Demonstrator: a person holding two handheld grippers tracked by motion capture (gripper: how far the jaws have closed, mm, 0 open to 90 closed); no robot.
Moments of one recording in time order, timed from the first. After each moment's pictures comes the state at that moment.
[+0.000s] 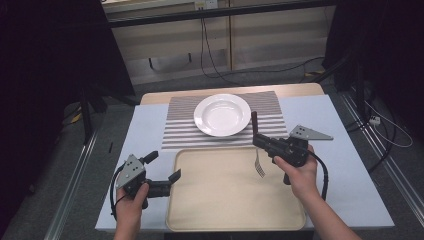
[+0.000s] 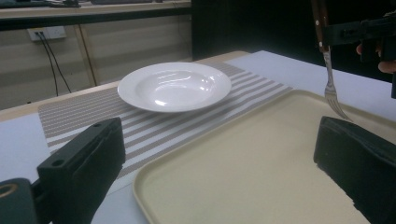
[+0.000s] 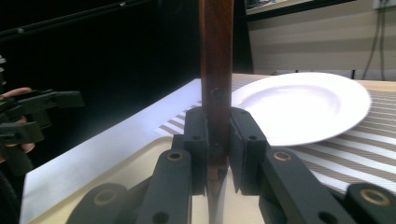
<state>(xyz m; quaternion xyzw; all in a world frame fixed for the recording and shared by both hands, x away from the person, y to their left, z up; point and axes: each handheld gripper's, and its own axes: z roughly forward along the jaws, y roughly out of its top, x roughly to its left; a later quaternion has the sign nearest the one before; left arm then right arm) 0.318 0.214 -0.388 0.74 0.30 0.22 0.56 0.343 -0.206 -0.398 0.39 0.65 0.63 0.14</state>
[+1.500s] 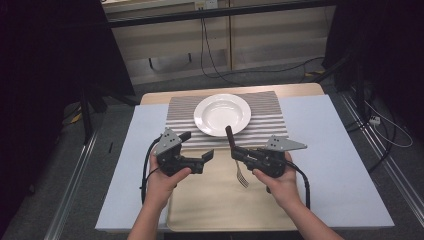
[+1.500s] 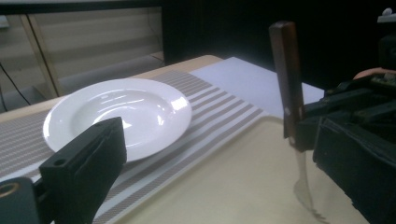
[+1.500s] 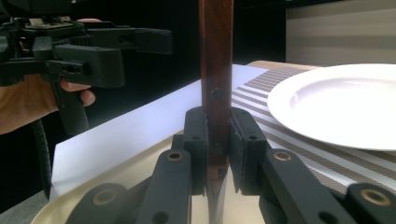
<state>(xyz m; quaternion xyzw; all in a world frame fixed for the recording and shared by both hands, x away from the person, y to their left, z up) 0.359 0.132 -0.361 0.75 0.29 0.16 0.57 0.333 -0.152 -0.408 0.34 0.69 0.63 0.12</state>
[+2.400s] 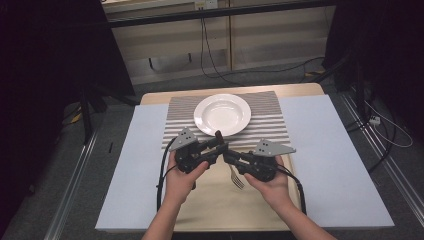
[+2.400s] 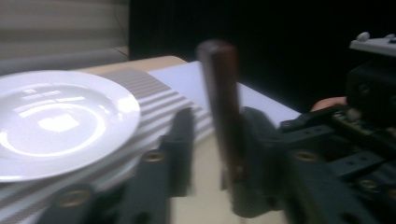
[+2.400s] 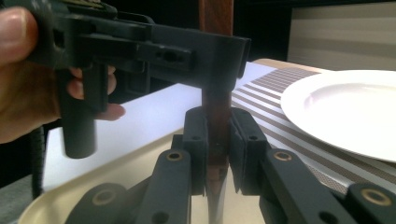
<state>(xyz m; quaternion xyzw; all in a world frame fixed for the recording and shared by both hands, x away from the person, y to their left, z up) 0.360 0.093 -0.368 0.74 0.29 0.07 0.60 0.327 -0.130 -0.408 0.32 0.71 0.61 0.14</state>
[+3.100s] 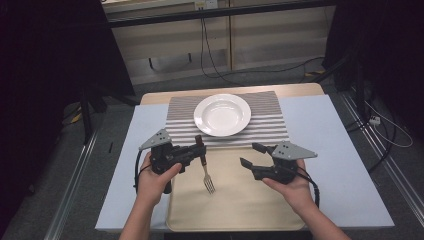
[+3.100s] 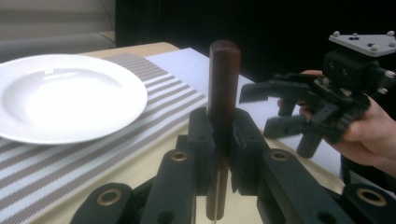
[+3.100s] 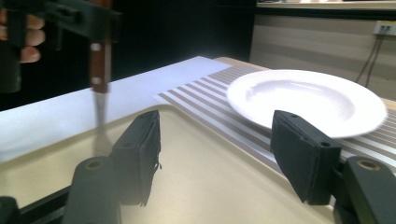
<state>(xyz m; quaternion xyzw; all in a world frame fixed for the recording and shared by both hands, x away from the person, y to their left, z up) 0.360 0.159 -0.357 0.76 0.29 0.03 0.59 0.317 -0.177 -0.410 0.33 0.71 0.58 0.21</state>
